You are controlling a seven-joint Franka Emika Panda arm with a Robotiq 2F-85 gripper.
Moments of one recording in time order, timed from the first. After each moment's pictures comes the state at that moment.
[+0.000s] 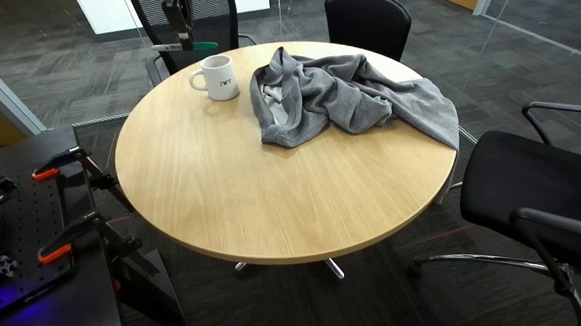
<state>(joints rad) 0.20 0.12 -0.05 -2.23 -0.04 2.25 0.71</state>
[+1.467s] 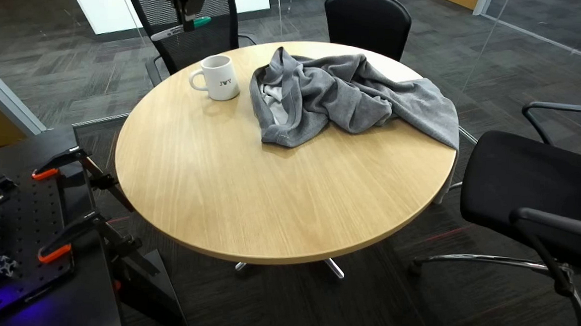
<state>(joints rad) 0.06 0.07 0.00 -2.22 0.27 2.22 -0.33</state>
